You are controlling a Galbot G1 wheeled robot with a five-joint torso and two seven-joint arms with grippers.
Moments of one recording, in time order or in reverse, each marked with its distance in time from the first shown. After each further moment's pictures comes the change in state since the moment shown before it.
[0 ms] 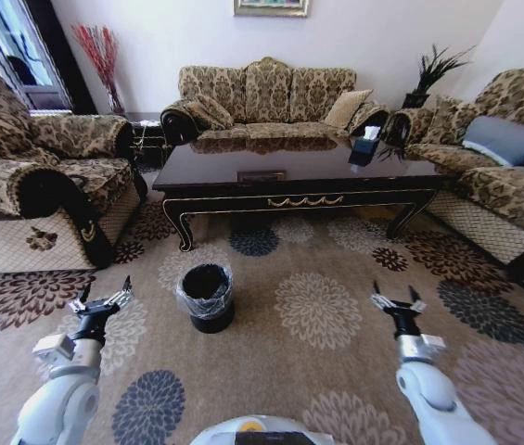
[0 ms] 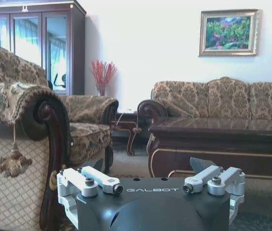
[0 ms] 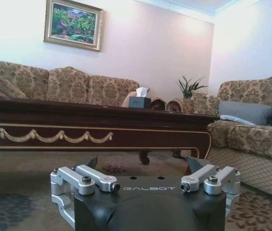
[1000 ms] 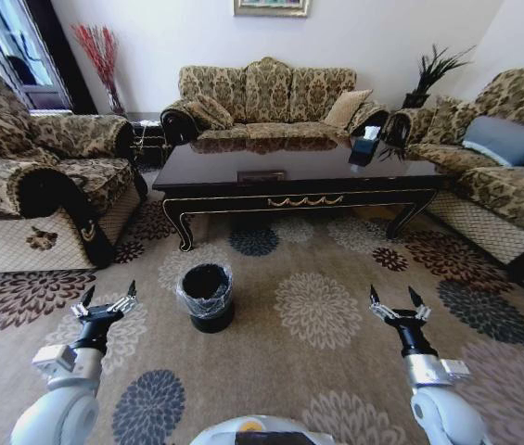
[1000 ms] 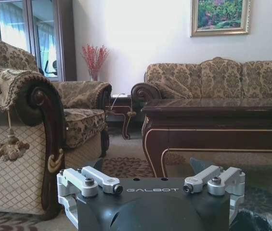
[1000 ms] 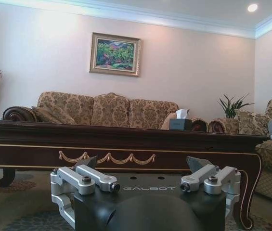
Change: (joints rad) left arm 0.071 0.007 0.029 -0.013 0.038 0.020 0.005; right arm -0.075 0.106 0.050 0.041 -0.012 0.151 -0.275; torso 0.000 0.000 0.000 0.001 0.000
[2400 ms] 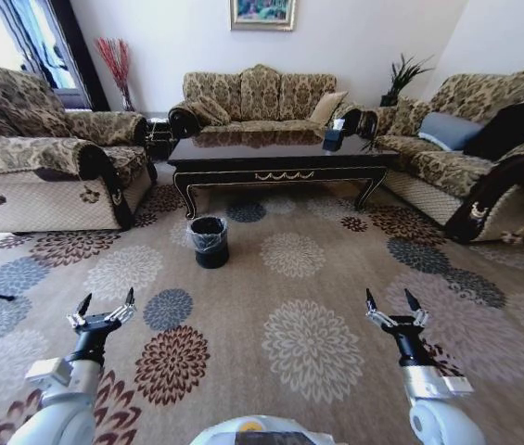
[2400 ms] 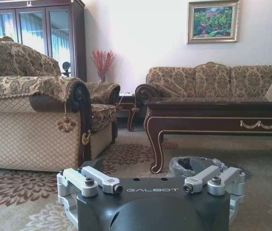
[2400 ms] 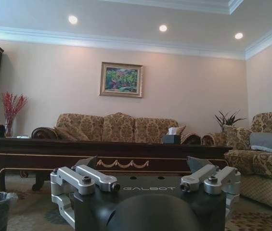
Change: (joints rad) left arm 0.064 -0.035 0.000 -0.040 0.007 -0.020 -0.006; right arm -0.039 0.061 -0.006 0.018 -0.004 0.105 -0.080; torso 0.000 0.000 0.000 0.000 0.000
